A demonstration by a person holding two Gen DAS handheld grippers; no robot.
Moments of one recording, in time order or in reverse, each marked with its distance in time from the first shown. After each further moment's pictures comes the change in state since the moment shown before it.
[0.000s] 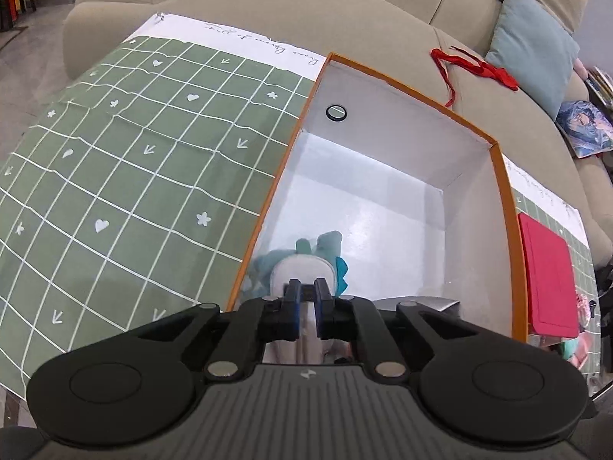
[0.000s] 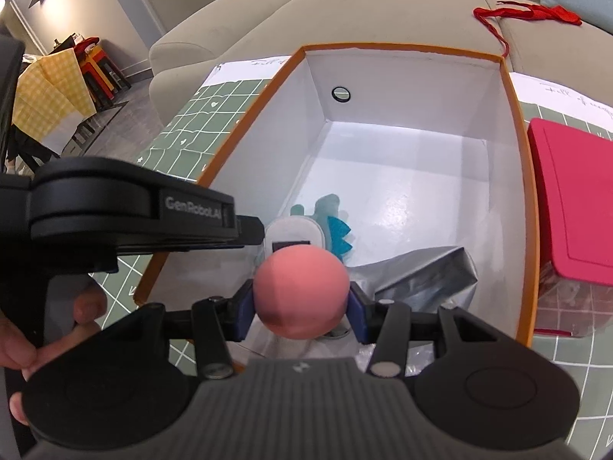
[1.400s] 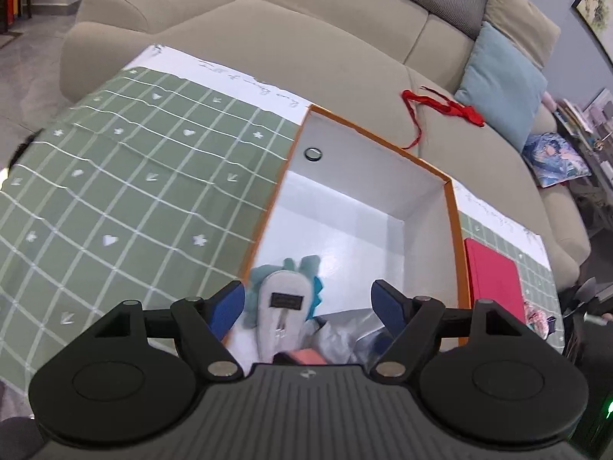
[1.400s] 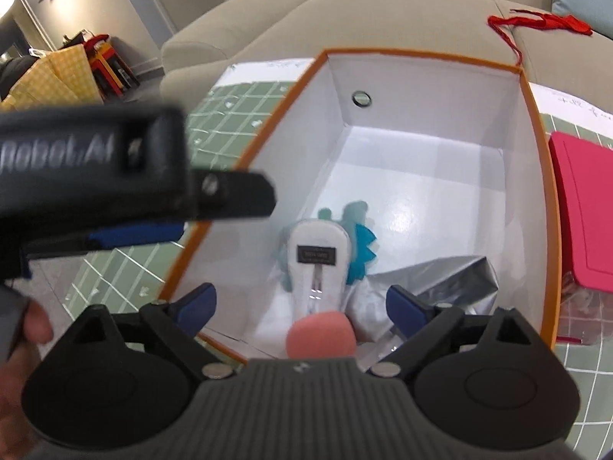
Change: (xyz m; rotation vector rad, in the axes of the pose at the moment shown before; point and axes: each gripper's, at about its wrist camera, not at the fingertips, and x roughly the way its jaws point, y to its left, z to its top) left arm -0.050 0.011 -0.008 -0.025 -0.107 -0.115; right arm -0.008 0.026 0.002 -0.034 -0.017 0.028
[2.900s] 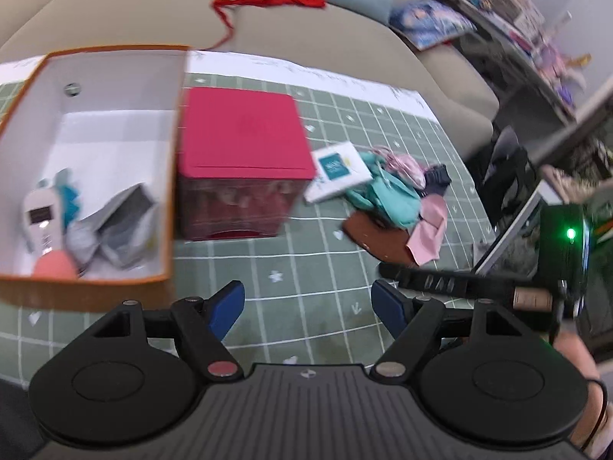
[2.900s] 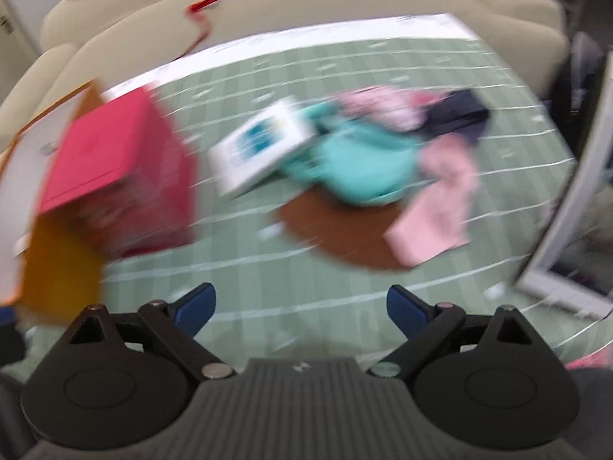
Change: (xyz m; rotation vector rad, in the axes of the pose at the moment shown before) left arm 0.000 -0.201 -0.113 0.329 0.207 -0.182; right arm -0.172 -0.287 -0.118 0.420 -0.007 -0.447
